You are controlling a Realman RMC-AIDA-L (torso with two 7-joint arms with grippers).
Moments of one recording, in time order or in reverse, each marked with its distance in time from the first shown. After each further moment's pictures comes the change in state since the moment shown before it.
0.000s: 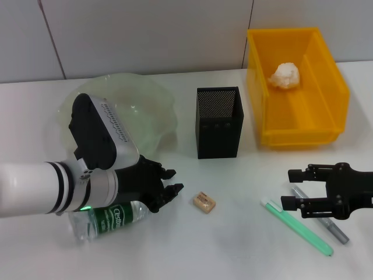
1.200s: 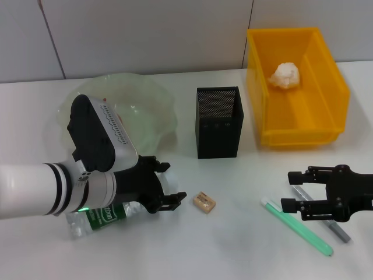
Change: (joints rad) left arm 0.015 0.004 0.008 0.026 0.012 -0.008 0.002; right arm -0.005 0.002 0.000 -0.002 -0.002 -0.003 -0.006
